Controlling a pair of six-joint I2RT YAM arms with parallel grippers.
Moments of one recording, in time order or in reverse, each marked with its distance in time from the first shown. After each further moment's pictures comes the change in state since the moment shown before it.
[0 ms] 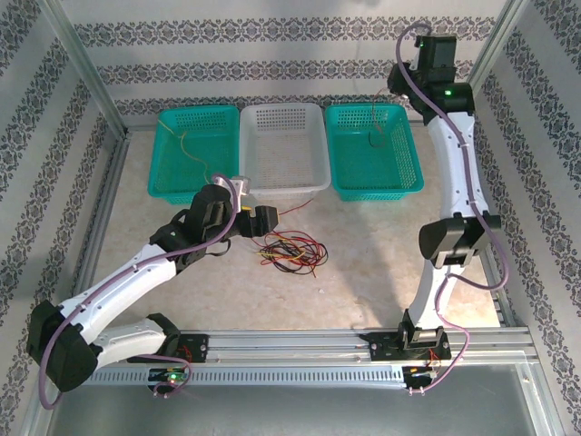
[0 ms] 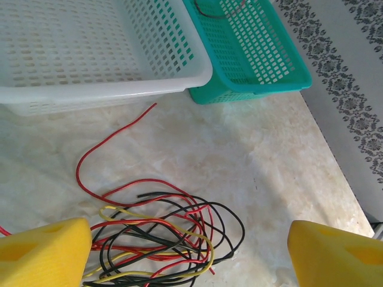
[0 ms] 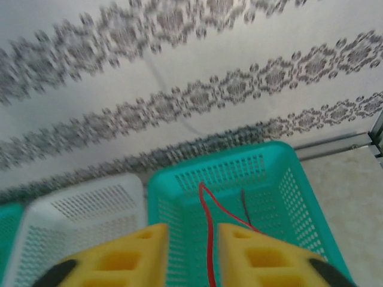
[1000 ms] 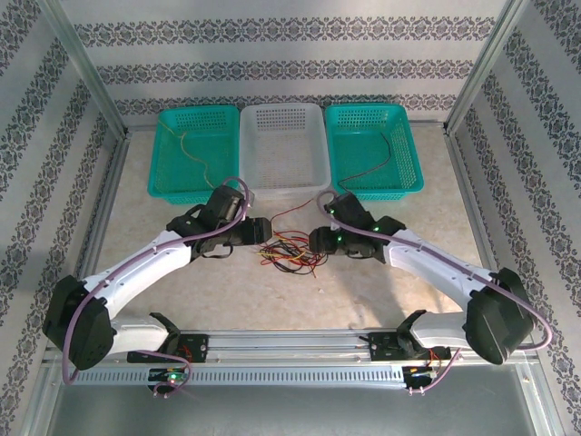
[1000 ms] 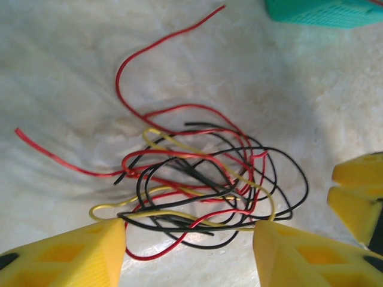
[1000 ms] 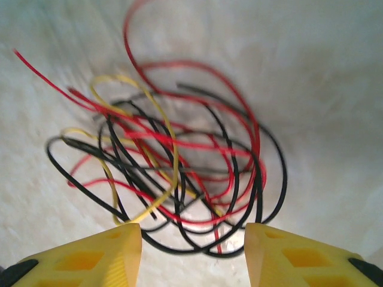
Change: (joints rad) left arm 0.026 0.156 0.016 -0.189 0.055 -0.073; right arm 0.613 -0.677 -1.500 0.326 -0.142 0.299
